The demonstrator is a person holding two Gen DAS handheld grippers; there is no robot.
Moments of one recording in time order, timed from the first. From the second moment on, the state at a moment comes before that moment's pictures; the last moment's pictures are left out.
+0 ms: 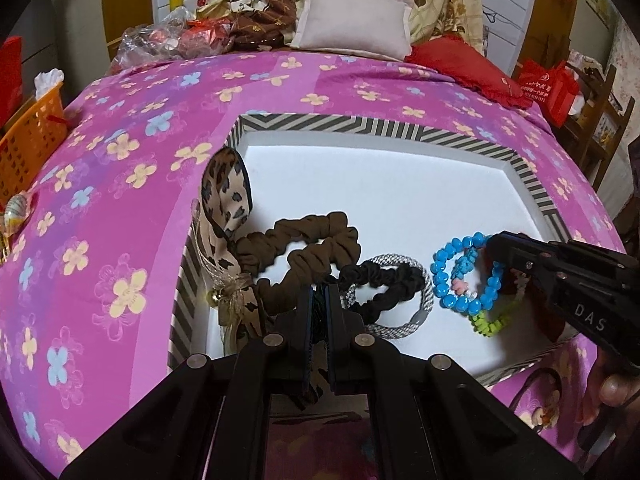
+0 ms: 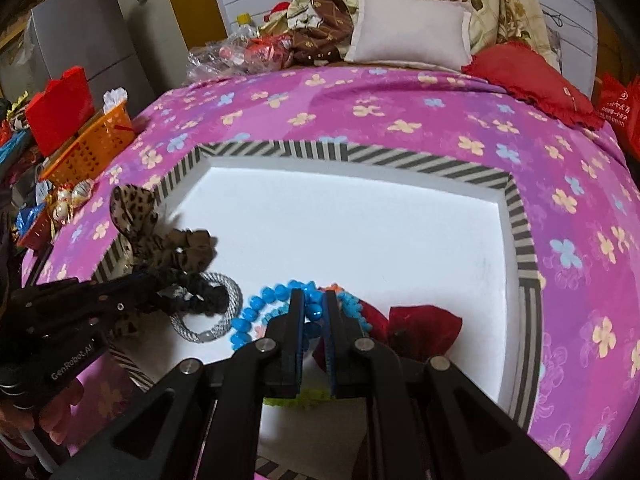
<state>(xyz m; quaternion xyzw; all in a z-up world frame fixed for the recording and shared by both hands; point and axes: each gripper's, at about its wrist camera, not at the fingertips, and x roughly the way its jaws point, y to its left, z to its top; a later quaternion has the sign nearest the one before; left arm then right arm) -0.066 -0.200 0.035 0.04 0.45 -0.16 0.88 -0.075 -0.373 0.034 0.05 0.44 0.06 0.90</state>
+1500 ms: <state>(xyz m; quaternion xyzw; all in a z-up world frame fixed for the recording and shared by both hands) -0.138 -0.172 0.064 0.03 0.43 -0.14 0.89 -0.184 -0.365 0.076 0.05 0.39 0.04 0.92</state>
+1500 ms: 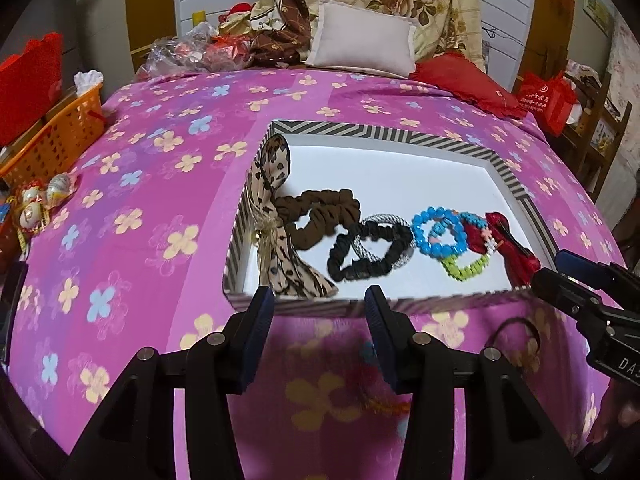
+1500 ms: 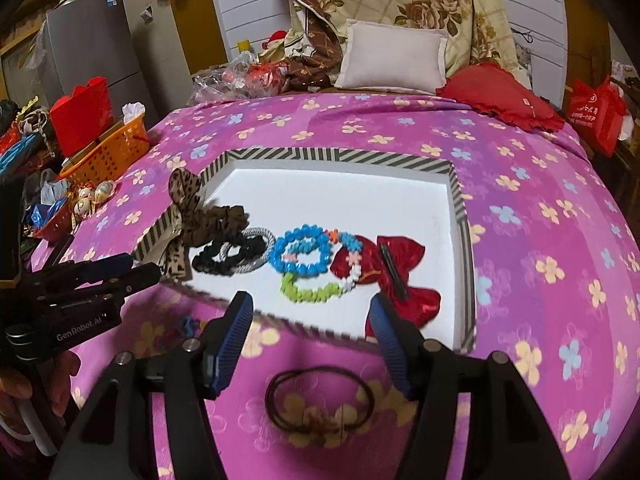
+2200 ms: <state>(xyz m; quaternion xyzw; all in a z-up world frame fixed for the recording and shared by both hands) -0.181 -0.175 0.076 0.05 0.41 -0.15 0.90 -0.226 -0.347 0.082 0.02 0.40 0.04 0.92</state>
